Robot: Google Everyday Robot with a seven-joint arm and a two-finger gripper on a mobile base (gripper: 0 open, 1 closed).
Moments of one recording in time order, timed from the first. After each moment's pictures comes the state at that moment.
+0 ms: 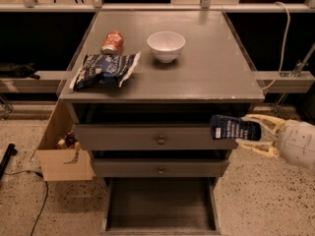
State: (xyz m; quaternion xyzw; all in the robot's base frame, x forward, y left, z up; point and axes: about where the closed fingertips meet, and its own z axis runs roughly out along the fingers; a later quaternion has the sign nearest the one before) arm 0.471 -0.230 0.815 -0.64 0.49 -0.05 0.59
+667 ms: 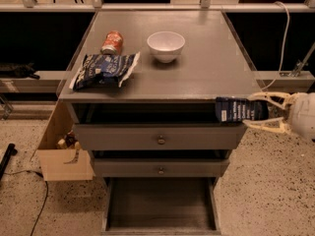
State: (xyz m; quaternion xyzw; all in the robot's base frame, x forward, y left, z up) arm 0.494 -0.240 0.857 -0.65 0.49 0.00 0.57
